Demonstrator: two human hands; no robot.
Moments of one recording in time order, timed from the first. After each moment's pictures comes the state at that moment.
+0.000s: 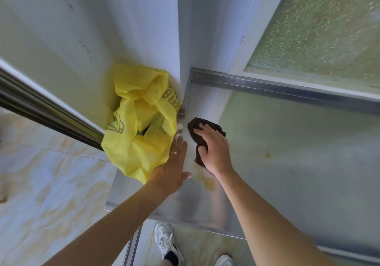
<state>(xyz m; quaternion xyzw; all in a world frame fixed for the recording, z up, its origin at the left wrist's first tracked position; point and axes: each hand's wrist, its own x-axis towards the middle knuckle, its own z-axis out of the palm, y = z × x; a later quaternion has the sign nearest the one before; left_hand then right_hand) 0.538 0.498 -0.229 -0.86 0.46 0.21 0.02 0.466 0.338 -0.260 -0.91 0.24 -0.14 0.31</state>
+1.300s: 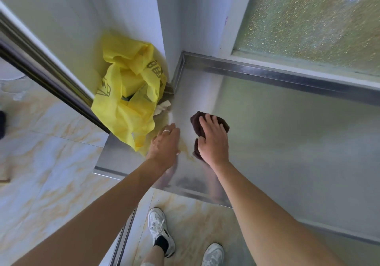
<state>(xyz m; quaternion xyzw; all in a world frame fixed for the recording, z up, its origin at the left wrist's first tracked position) 0.491 0.483 -0.235 -0.91 0.36 0.17 -0.09 0.394 0.339 -0.259 -0.93 0.28 -0.05 0.22</state>
